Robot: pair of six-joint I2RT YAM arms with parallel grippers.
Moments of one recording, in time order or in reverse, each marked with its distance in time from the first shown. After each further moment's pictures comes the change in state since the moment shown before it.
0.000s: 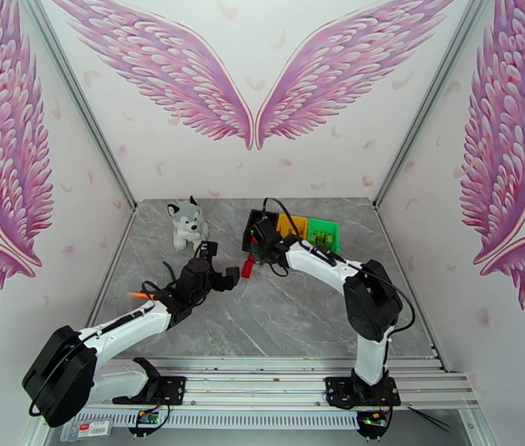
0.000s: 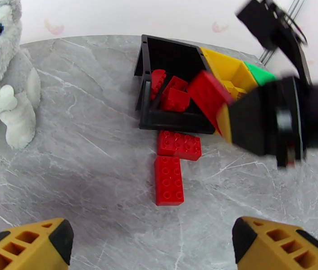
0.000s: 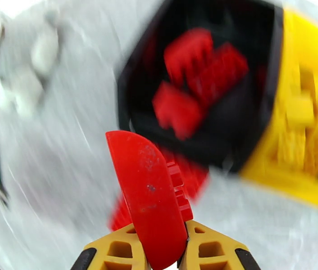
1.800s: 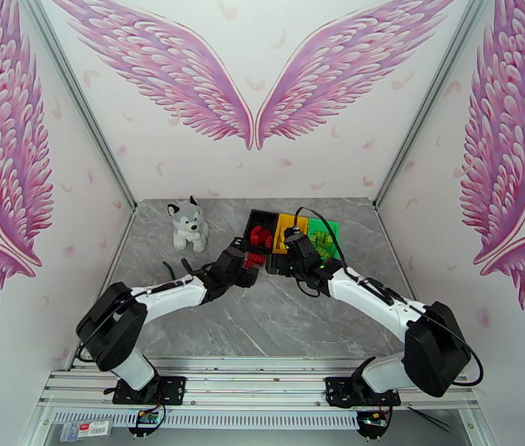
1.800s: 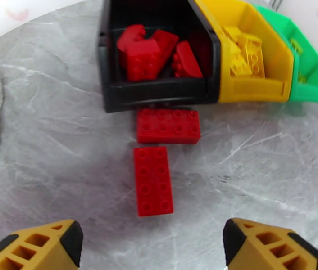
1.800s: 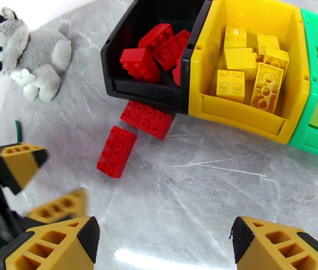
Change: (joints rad) left arm -0.128 0.434 0.369 -0.224 -0.100 0.095; right arm -0.051 -0.535 -0.599 0.172 -0.099 0.033
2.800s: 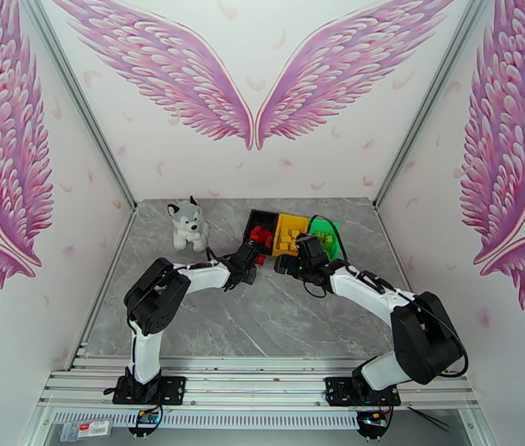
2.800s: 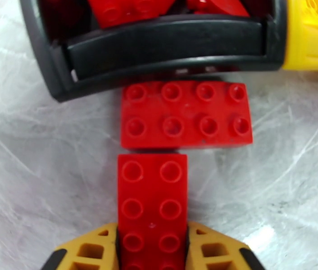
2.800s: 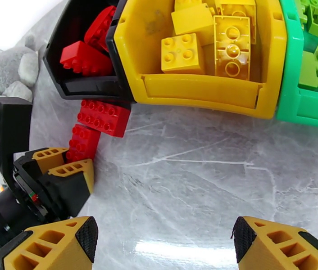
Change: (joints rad) left arm 0.051 0.304 0.230 -0.113 0.027 0.029; right arm -0.142 0.066 -0.087 0.080 -0.131 0.101
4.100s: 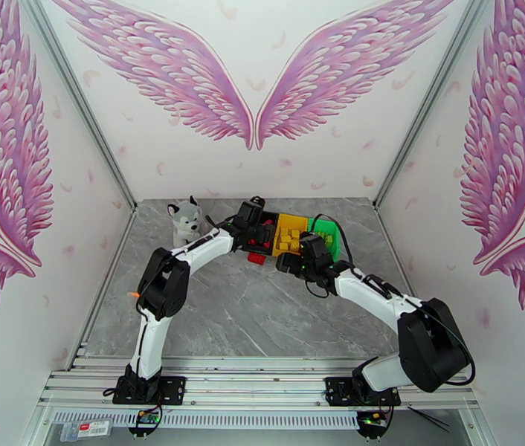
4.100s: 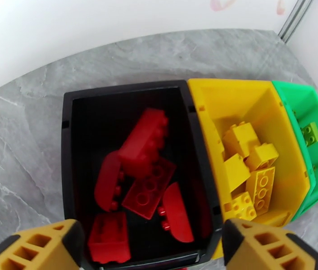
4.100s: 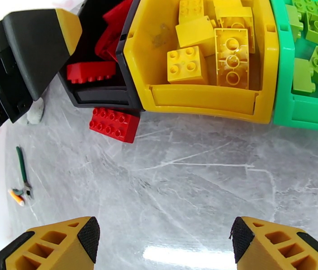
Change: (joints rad) left arm 0.080 0.138 0.506 -0.072 0.098 0.046; right arm -0.016 -0.056 -0.025 0.020 -0.013 0.009
